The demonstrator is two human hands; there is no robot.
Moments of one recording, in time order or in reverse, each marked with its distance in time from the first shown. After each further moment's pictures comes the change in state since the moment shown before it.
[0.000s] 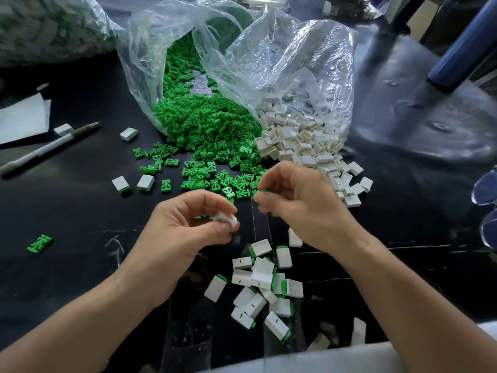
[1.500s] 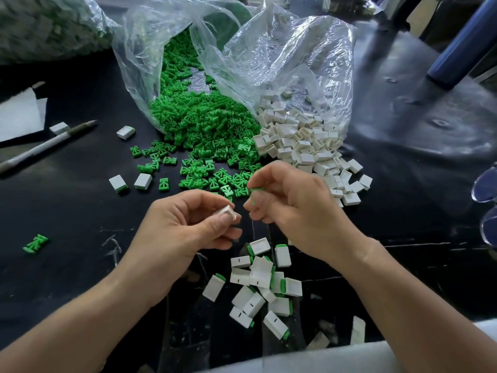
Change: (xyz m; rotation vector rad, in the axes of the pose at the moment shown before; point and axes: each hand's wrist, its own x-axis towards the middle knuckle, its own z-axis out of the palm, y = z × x) left_hand 0.002 -0.002 0.001 0.051 0.028 0.002; right_hand -0.008 -0.010 0.003 -0.060 -0.035 -0.093
